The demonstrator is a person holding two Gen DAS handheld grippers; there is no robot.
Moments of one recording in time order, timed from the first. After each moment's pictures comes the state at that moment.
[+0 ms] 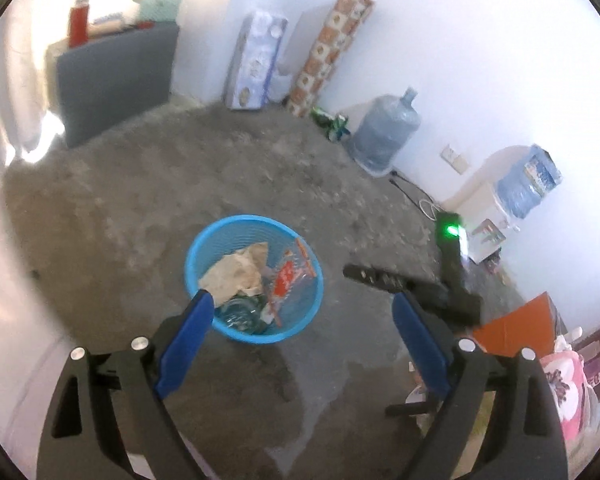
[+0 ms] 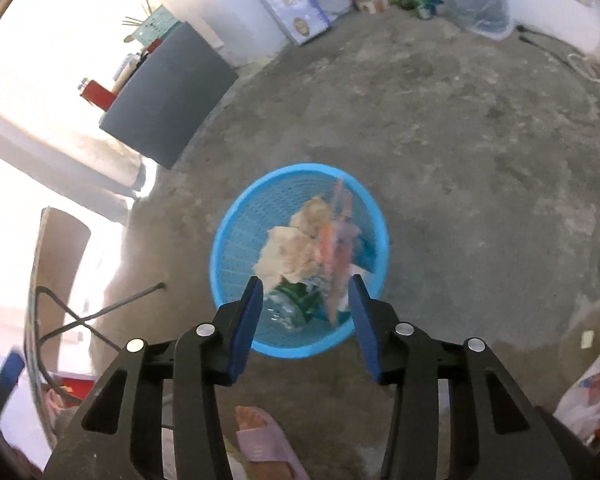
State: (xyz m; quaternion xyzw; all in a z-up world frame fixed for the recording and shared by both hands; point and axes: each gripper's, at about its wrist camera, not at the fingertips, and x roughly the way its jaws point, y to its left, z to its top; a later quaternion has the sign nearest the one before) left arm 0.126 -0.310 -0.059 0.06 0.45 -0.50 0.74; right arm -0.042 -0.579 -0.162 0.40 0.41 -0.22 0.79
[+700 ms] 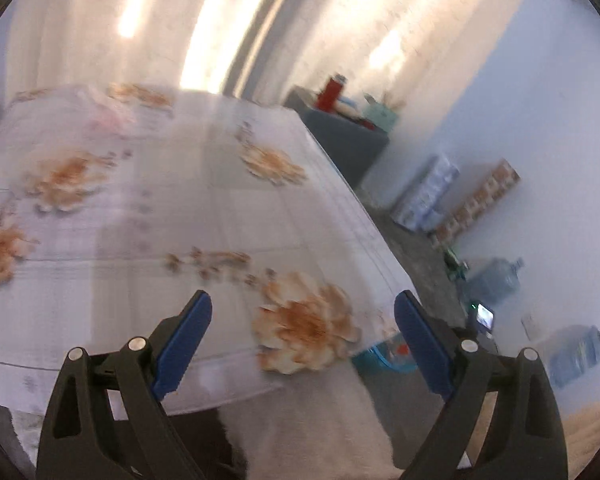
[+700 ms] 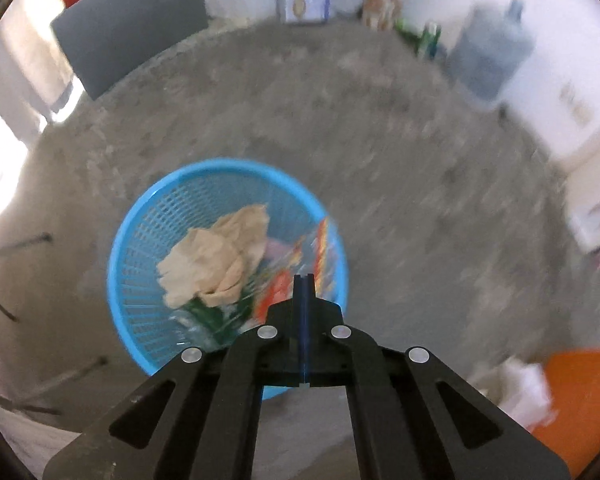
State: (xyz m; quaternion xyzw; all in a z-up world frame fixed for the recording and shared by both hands) left arm 0.103 0.048 0.007 -0.14 0.39 -0.22 0.89; right arm 0.053 -0.563 -0.184 0.14 0.53 -0.33 0.77
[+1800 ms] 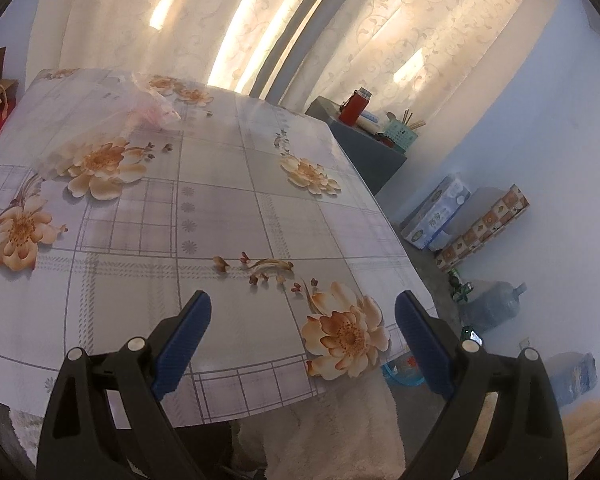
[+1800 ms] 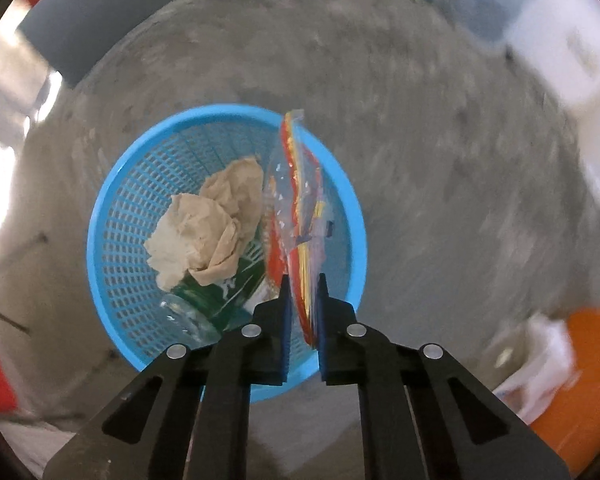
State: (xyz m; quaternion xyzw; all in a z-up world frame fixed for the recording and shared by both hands) left arm 0.113 0.081 -0.005 -0.18 0.39 -0.20 0.88; right arm 0.065 -0.580 -0.233 0.21 0.58 -0.32 0.72
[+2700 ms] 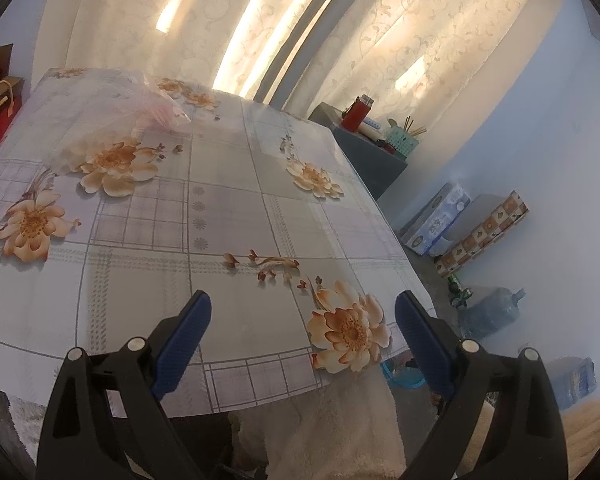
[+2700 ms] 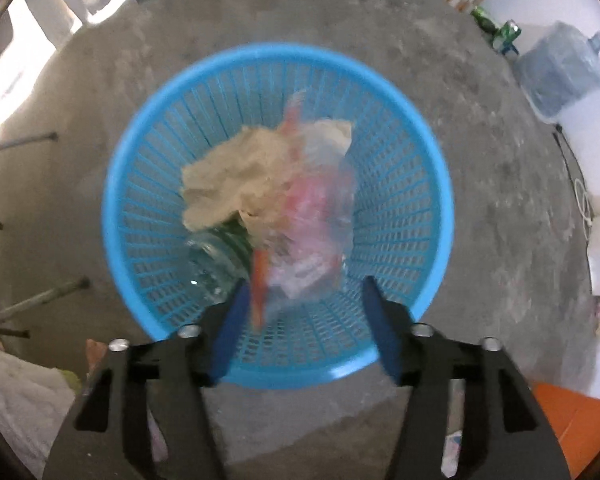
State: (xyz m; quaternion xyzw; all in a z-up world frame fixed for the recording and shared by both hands) left arm 0.105 0.093 -0.007 -0.19 0.38 -0.19 0.88; right arm 0.079 -0.537 -0.254 0.12 0.62 -0.23 0.74
